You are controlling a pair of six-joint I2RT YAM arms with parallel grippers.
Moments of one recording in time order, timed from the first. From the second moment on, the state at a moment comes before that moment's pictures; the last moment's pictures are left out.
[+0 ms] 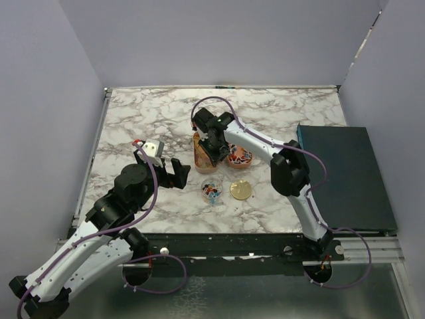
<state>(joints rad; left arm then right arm) -0.74 0.57 0.72 -0.40 -0.26 -0.31 0.80 2.29 2.06 -1.08 0.04 0.11</state>
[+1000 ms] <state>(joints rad) -0.74 0.61 0.72 -0.40 -0.29 -0.31 0.80 2.11 1.83 -0.92 0.06 0.11</state>
